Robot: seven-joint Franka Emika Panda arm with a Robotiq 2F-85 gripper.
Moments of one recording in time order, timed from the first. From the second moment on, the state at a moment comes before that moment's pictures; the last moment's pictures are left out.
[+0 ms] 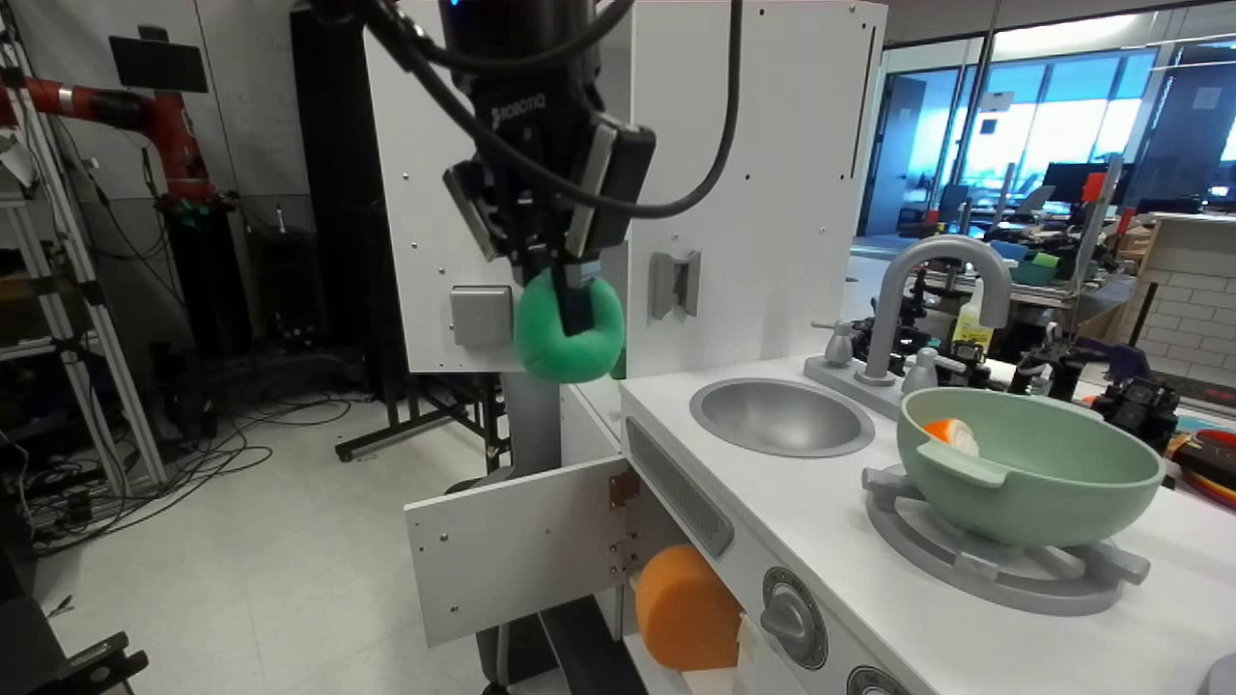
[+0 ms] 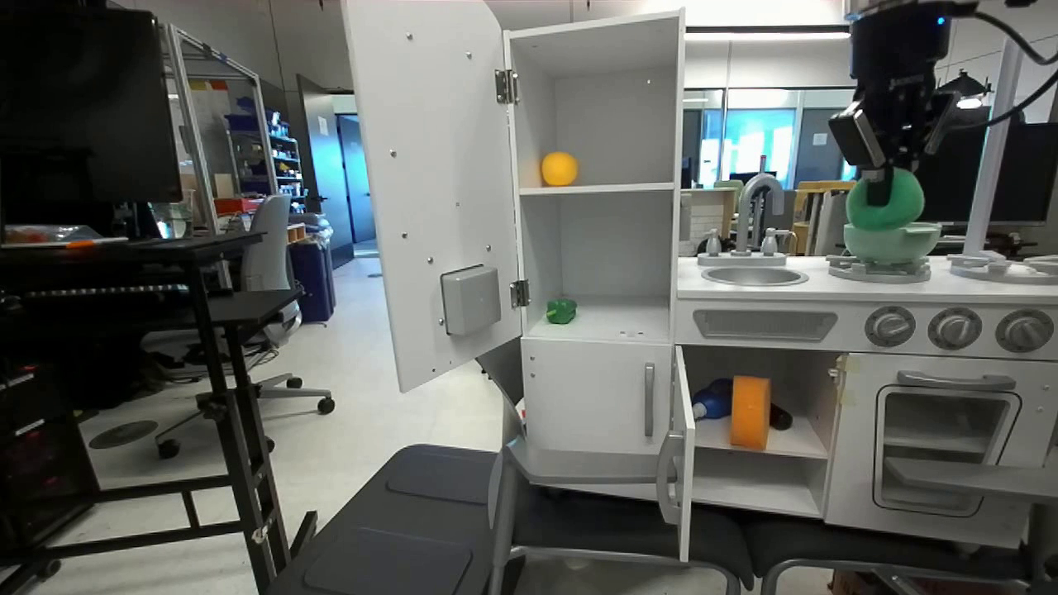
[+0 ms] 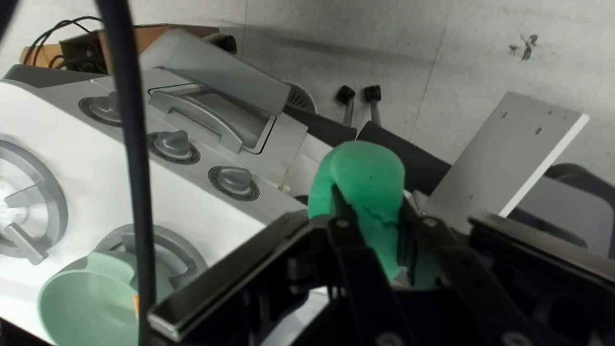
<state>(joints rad) 0.00 0.06 -0.09 -2.13 -0.22 2.20 0.09</state>
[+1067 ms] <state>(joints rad) 0.08 0.29 -0.08 -2.32 -0.66 2.64 0.56</state>
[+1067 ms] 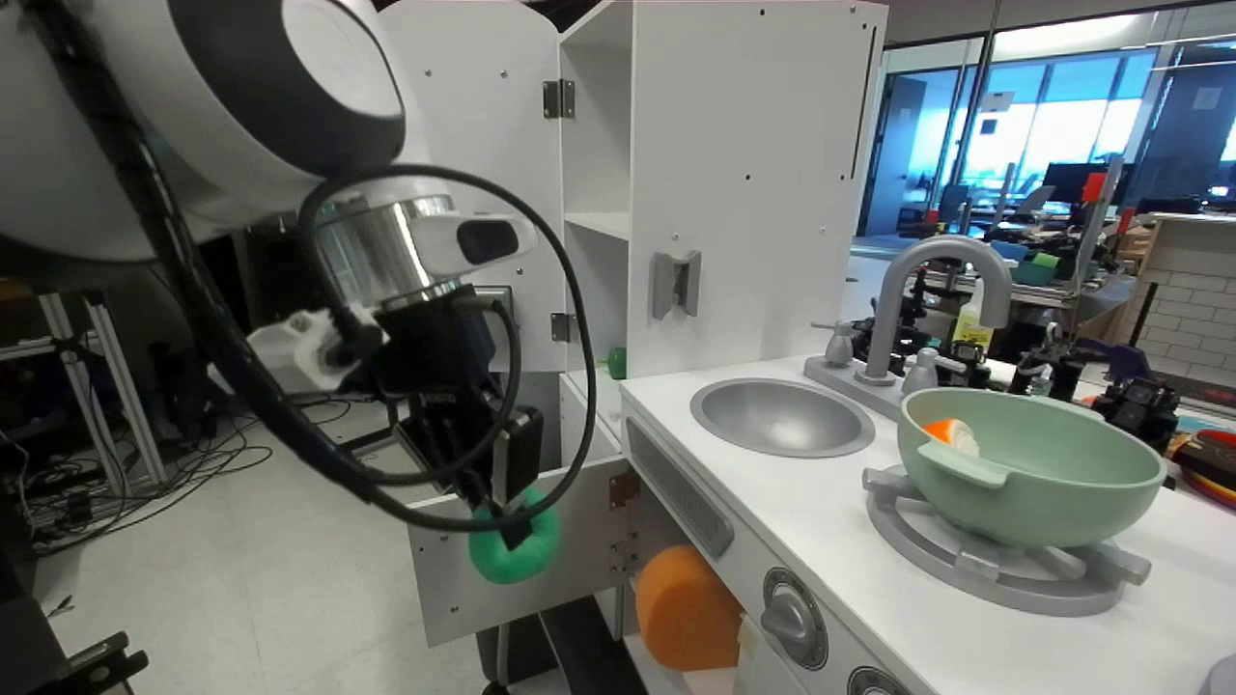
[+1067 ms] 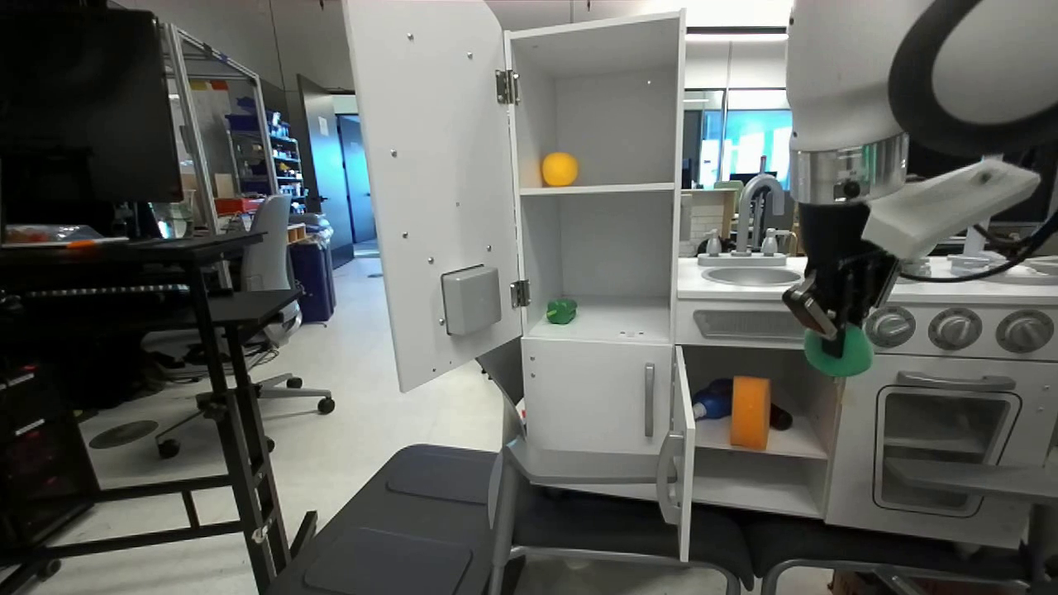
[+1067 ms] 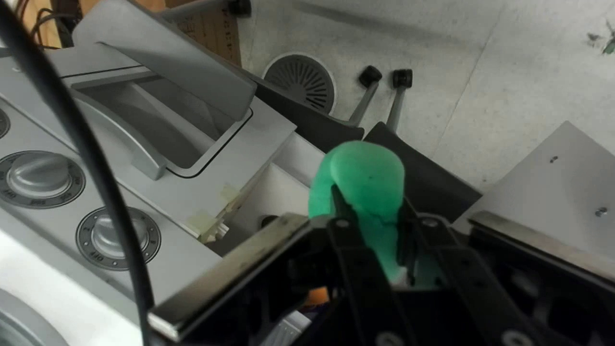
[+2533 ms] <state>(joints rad) 0.41 0.91 -0.40 -1.87 -0.94 2.86 1.43</state>
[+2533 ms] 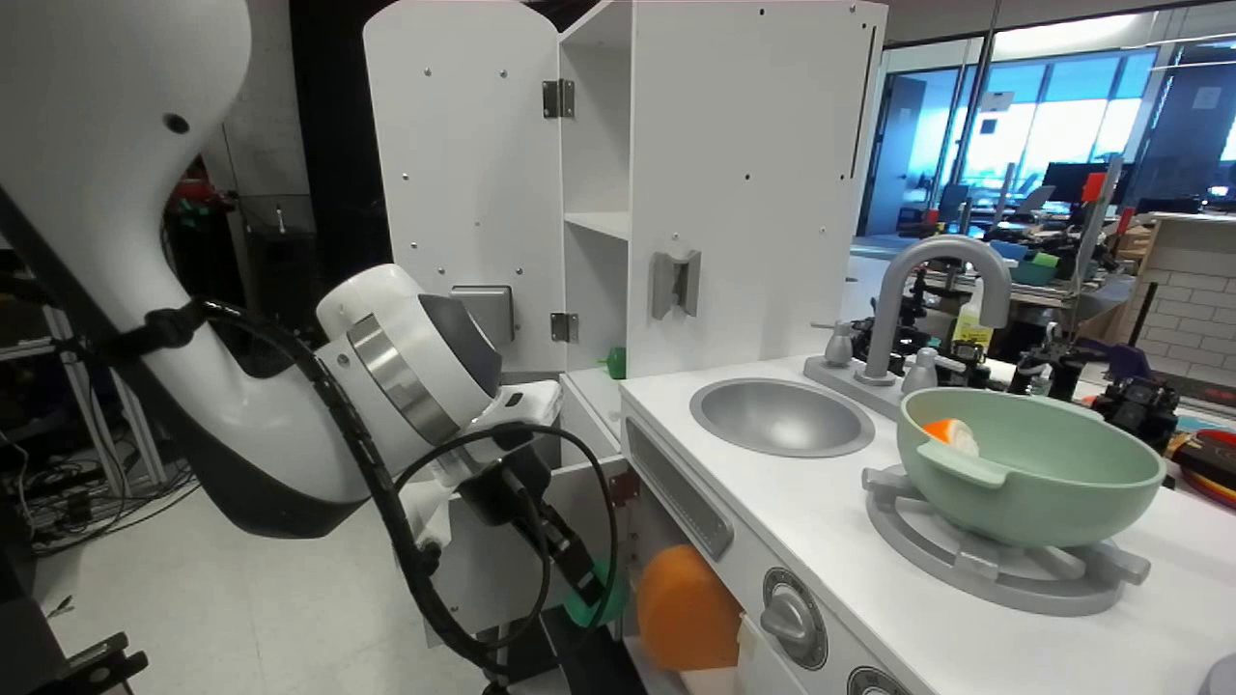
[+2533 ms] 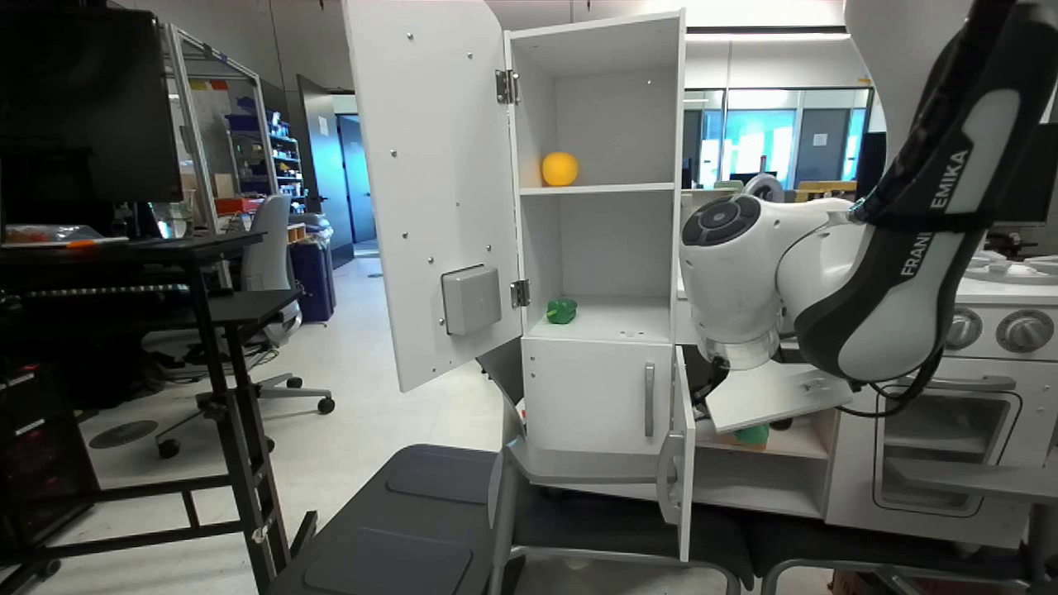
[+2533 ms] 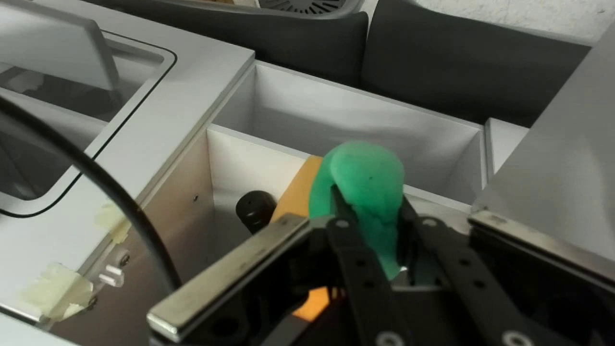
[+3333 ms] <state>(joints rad) 0.44 1.01 -0.48 -1.75 -0.94 2.86 1.51</state>
